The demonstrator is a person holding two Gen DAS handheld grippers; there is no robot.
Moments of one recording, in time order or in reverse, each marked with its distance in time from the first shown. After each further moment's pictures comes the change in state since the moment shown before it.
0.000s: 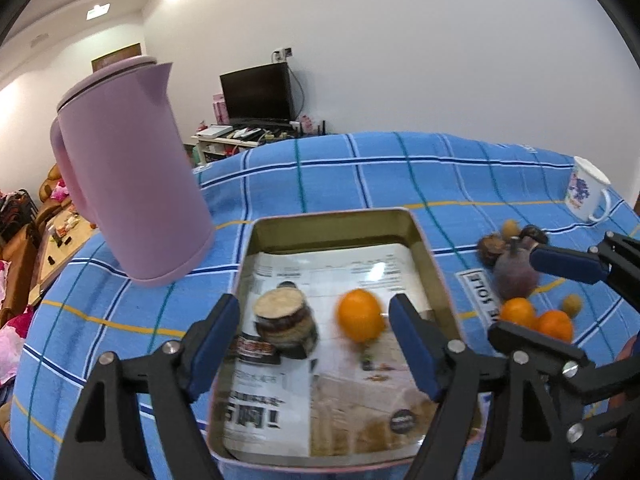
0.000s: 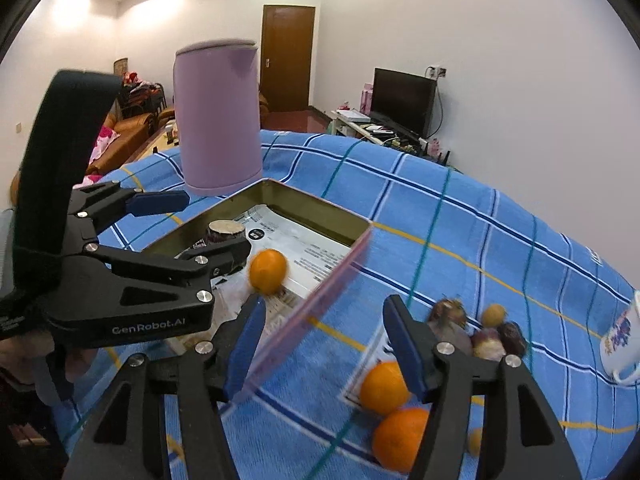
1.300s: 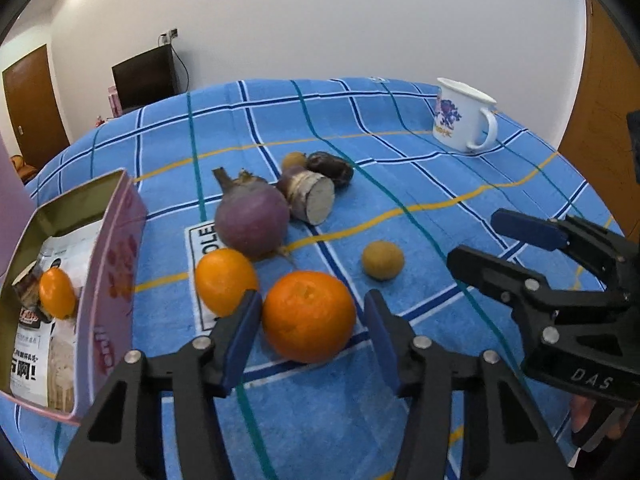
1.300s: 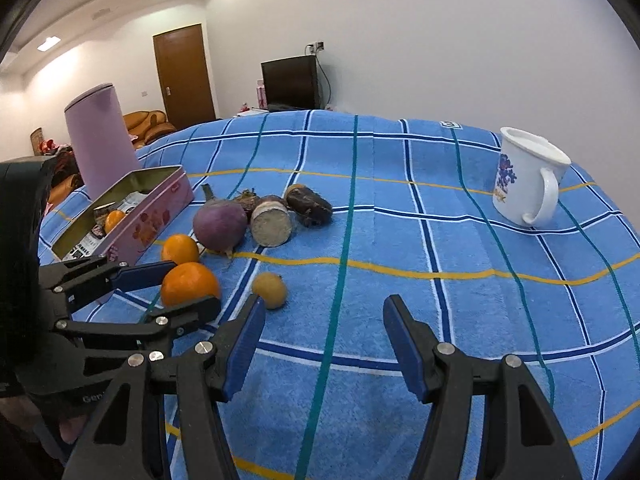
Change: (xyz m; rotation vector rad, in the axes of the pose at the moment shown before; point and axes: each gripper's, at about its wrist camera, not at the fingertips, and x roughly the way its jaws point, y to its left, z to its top) left arm 0.007 -0.182 -0.033 0.144 0.118 -0.312; right arm -0.065 -0.132 -0.115 0.328 0.019 -0.197
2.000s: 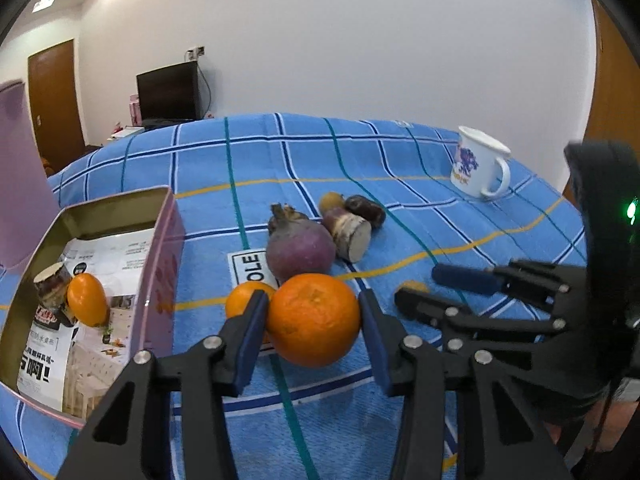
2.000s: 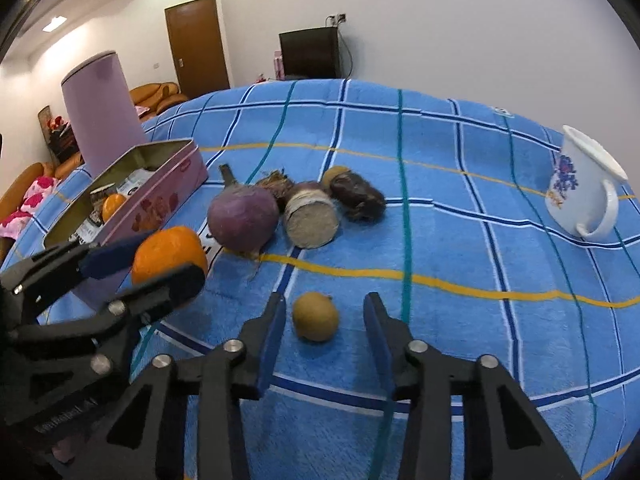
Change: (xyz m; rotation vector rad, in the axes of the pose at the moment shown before) left arm -0.022 0.034 0.001 -0.093 -0.134 0.017; right arm 0.049 0.033 0.016 -0.052 0.118 0.059
